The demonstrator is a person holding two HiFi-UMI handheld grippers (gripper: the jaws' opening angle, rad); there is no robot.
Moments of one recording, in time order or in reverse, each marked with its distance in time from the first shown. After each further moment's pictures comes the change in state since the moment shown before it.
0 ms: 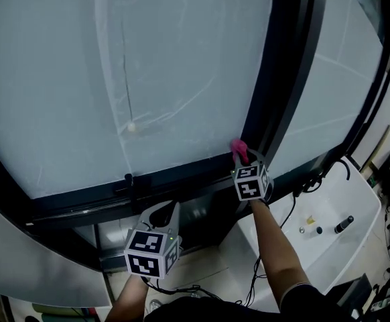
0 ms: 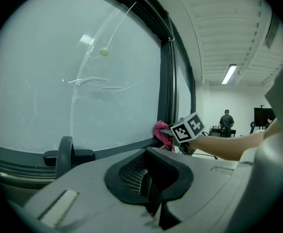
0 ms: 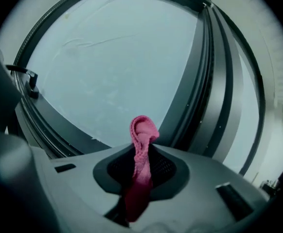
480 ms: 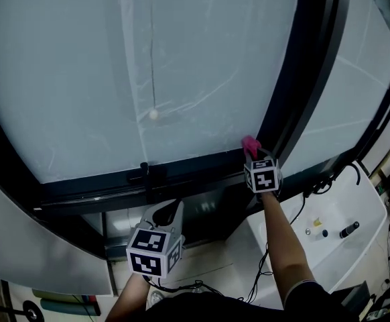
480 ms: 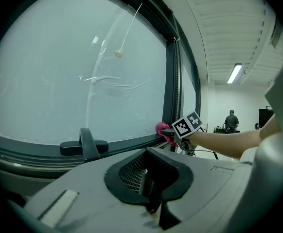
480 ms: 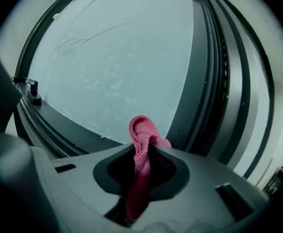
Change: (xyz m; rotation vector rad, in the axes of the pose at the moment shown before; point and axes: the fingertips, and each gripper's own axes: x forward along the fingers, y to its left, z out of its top) left arm -0.022 0.019 -0.017 -0.030 0.021 0.052; right arm 0.019 0.021 -0.019 0.087 0.077 0.118
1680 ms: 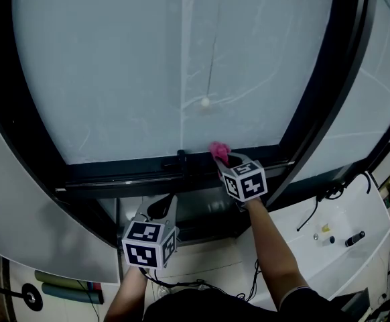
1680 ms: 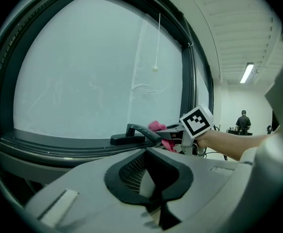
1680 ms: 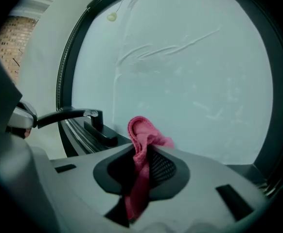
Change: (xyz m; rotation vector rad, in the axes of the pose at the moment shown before) left arm -0.071 0.077 -0.017 -0.057 0.006 0.144; right arm -0.042 0.220 0.070 0.010 -0.069 0.476
